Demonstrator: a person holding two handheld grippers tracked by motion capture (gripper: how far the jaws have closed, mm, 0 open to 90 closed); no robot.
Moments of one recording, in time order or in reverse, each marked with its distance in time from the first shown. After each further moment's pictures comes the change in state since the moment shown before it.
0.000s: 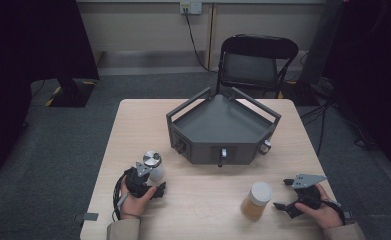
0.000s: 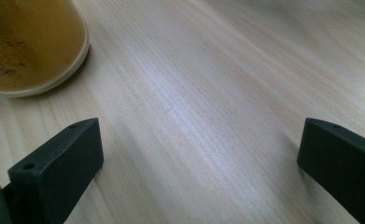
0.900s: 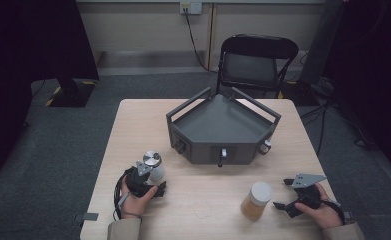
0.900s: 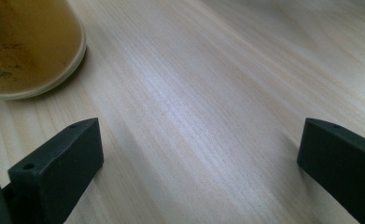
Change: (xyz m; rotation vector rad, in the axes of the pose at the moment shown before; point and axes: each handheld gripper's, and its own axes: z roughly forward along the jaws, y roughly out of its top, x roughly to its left) left arm -0.001 0.001 0.002 -0.001 0.005 -0.004; right arm 0.001 0.001 0.000 0.001 -0.006 0.006
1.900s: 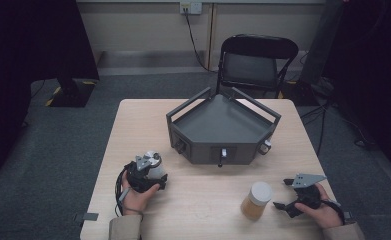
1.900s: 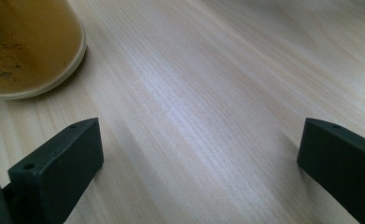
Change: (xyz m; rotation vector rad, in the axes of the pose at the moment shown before) left arm 0.004 0.006 0.002 -0.078 -0.004 -0.056; right arm 0.000 0.000 0.000 0.000 0.000 0.000
